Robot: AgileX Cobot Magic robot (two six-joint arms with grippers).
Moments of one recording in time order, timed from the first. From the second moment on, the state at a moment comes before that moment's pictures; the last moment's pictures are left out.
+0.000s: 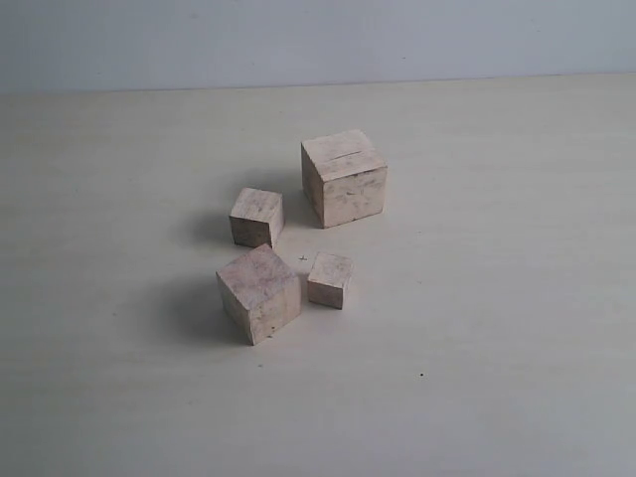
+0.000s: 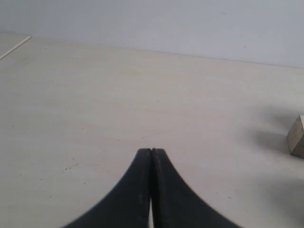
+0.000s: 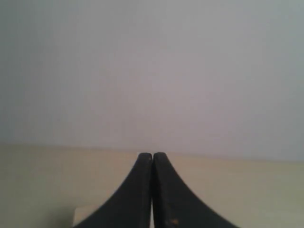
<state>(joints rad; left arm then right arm) 0.07 0.01 0.00 -0.13 0.37 0.05 0.31 0.95 -1.11 0.14 0.51 -0.02</state>
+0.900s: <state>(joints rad) 0.07 0.01 0.00 -0.13 0.37 0.05 0.45 1.45 -1.17 0.58 0.47 -0.14</state>
